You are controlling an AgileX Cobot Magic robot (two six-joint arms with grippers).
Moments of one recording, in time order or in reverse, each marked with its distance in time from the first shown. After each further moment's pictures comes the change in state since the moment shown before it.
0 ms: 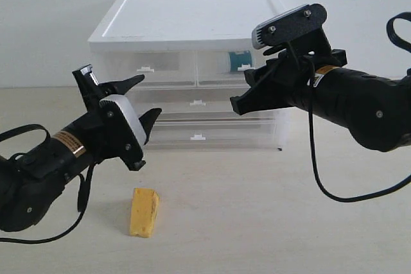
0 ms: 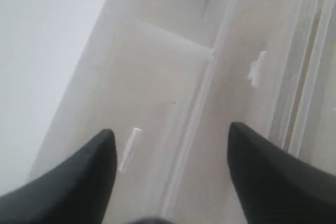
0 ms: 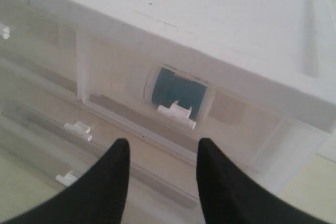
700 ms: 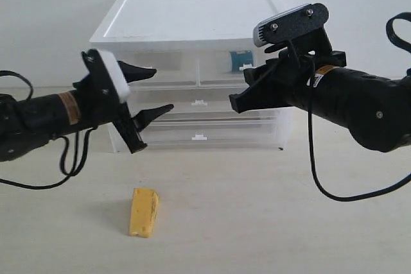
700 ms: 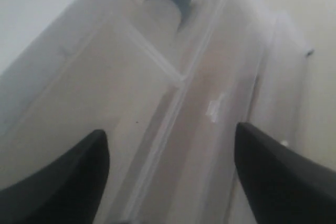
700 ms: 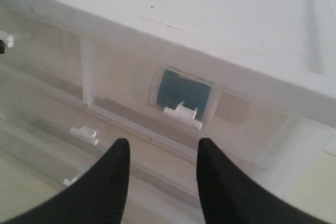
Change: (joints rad) left arm 0.170 0.018 -0.279 0.643 0.329 -0.784; right arm 0.000 0.000 0.000 -0.010 -0.002 0.043
